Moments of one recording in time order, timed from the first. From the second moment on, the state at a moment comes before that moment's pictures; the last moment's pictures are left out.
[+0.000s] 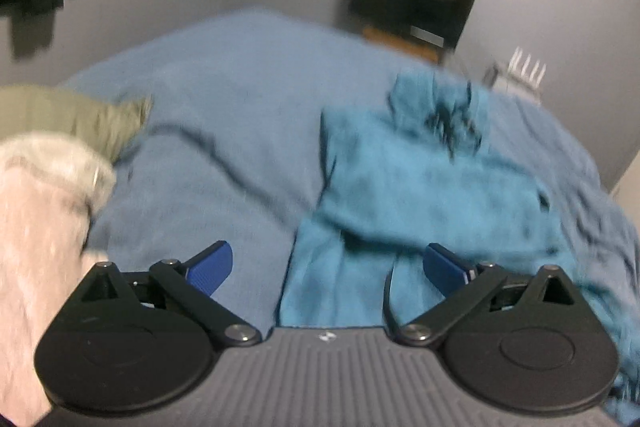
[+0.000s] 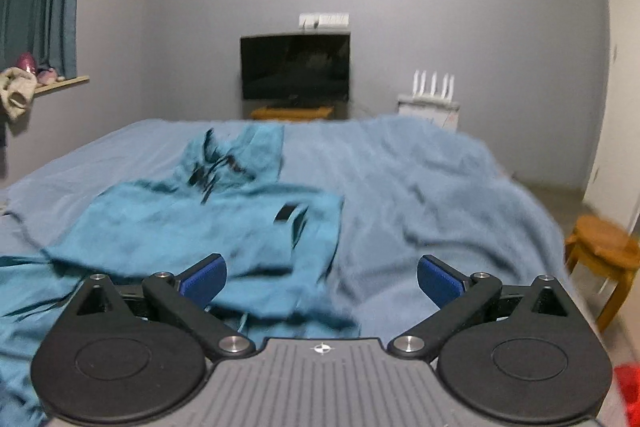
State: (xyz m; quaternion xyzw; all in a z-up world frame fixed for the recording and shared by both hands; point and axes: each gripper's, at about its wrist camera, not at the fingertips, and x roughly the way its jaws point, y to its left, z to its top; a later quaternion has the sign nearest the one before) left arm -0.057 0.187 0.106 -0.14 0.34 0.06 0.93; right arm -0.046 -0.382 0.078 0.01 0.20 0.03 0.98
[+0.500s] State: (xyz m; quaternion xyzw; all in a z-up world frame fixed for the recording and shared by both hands) left arm -0.110 0.153 0.062 -0.10 0.44 0.02 0.89; right arm -0.076 -0.422 0.049 0.15 0.38 0.10 0.91
